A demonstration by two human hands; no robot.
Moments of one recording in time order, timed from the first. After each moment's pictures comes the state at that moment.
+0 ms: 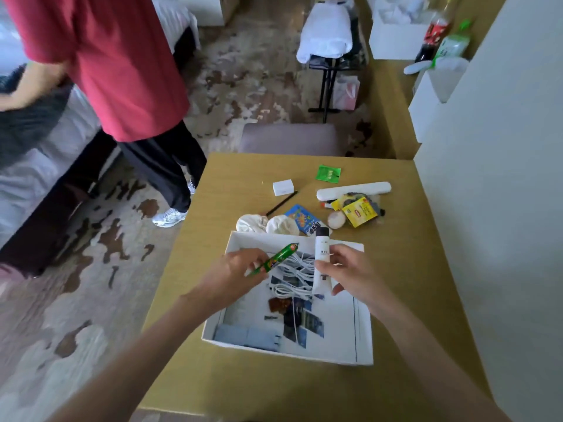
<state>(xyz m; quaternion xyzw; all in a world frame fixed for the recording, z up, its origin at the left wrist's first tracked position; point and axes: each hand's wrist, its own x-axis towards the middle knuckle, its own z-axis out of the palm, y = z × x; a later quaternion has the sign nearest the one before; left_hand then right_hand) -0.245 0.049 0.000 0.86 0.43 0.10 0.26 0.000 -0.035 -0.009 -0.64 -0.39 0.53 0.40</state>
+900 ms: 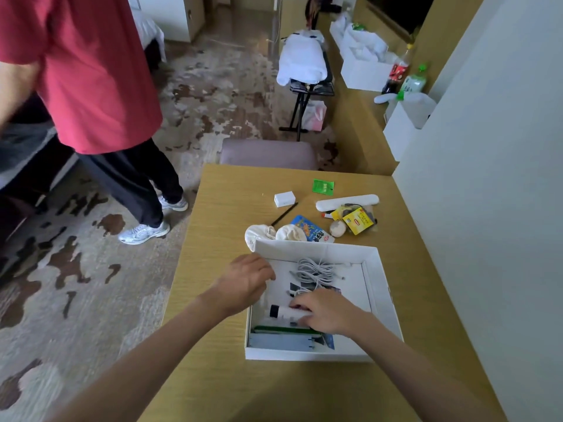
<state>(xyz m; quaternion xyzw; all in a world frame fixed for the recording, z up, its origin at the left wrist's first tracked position) -0.309 0.090 -0.038 0.96 0.19 0.17 0.08 -0.108 -0.024 -0.044 -0.65 -0.69 0.31 -0.04</state>
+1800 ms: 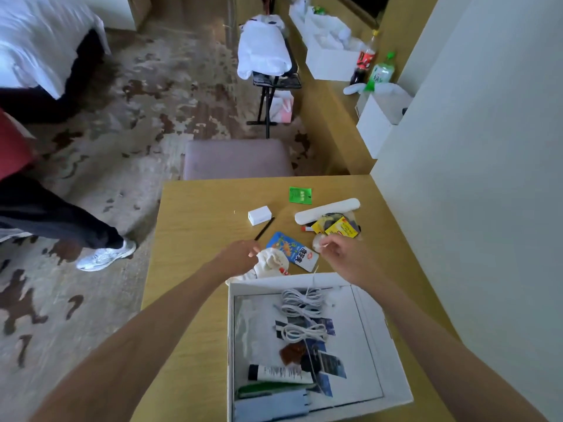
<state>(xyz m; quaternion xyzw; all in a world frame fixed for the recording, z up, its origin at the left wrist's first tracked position) -0.198 0.233 -0.072 0.85 0.38 -0.06 0.36 0.003 0.059 -0.006 -0.80 -0.49 0.23 0.26</state>
